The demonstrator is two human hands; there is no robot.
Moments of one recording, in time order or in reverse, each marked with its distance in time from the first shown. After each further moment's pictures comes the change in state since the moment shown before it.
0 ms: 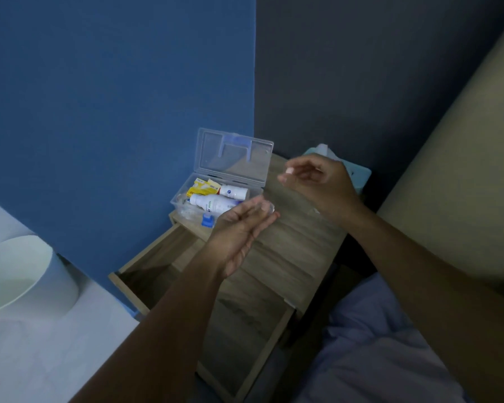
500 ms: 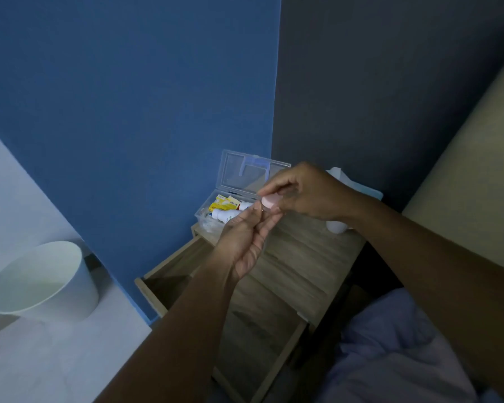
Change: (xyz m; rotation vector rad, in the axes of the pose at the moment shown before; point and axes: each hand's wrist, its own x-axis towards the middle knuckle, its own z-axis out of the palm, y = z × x) left_hand -0.025 0.038 0.014 -0.224 0.013 0.042; right_hand 0.023 -0.068 0.025 -0.331 -0.544 -0.198
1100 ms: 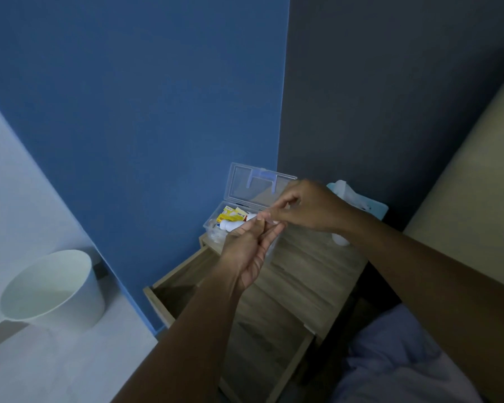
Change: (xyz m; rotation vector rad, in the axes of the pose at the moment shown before) left_hand -0.006 0.006 -0.001 0.070 0.059 0.055; right_hand 0.003 -0.008 0.010 -0.118 0.102 0.091
